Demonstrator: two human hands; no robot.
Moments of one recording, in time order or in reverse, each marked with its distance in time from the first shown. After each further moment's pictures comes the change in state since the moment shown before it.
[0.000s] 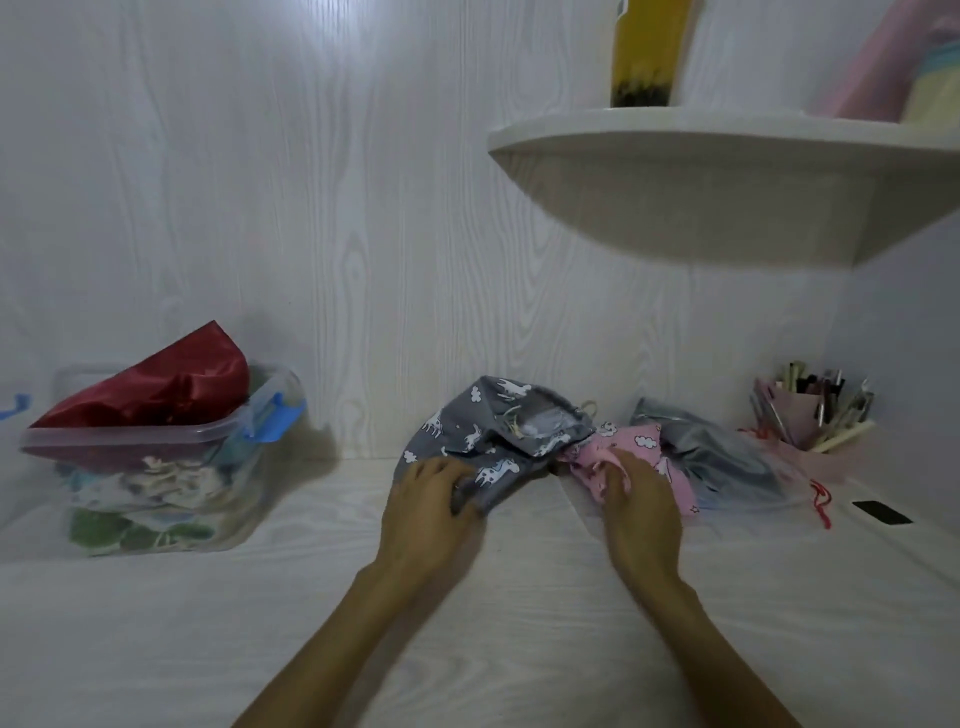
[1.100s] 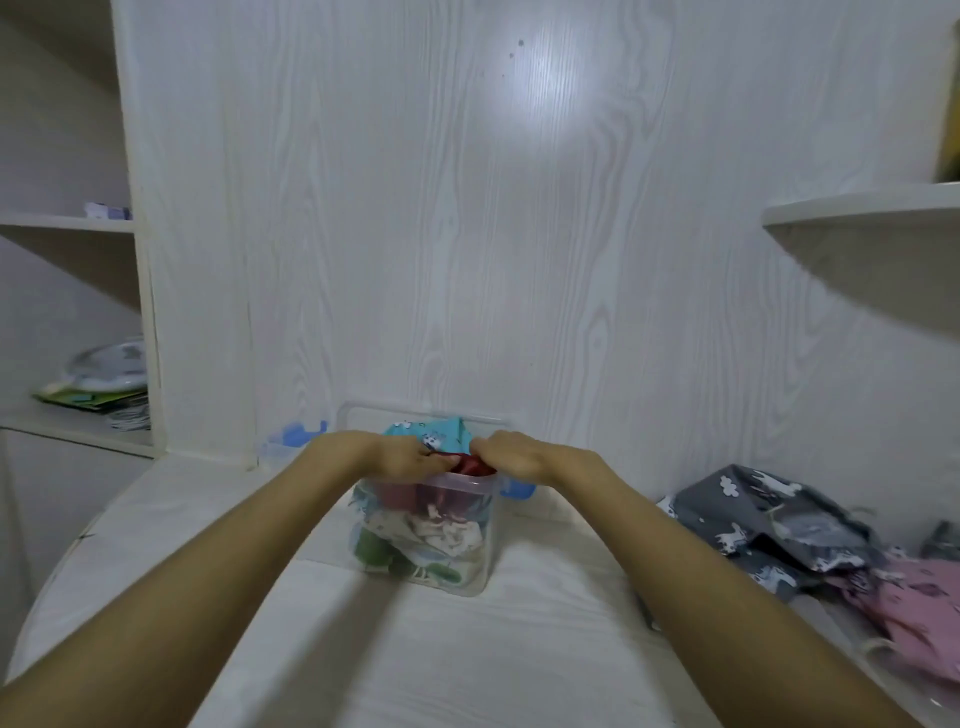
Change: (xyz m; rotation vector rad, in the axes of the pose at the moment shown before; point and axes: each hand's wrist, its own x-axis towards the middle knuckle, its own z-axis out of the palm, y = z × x) left_hand 0.024 -0.148 -0.253 0.226 -0.567 -0.510; right_hand -0.011 -0.302 0.179 -0.138 -1.165 -0.488
